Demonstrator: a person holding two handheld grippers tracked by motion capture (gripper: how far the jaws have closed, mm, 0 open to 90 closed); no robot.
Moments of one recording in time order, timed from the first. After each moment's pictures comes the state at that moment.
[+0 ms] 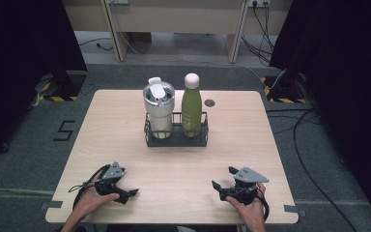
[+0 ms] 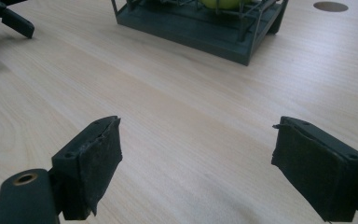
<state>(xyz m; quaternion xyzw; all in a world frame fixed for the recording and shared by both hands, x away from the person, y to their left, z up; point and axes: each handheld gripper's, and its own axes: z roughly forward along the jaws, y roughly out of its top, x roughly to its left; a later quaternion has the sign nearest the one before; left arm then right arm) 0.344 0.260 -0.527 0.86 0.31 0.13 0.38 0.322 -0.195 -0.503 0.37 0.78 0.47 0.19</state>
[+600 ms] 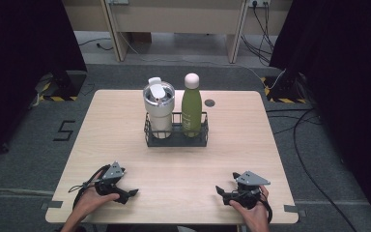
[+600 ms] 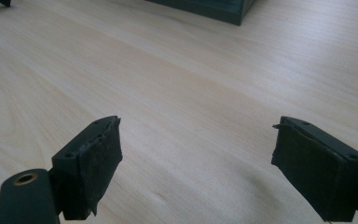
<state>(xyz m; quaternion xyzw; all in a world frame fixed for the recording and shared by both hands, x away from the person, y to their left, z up) 0.343 0.260 -0.527 0.86 0.31 0.13 0.38 0.315 -0.204 -0.513 0.40 0.79 0.43 0.18</state>
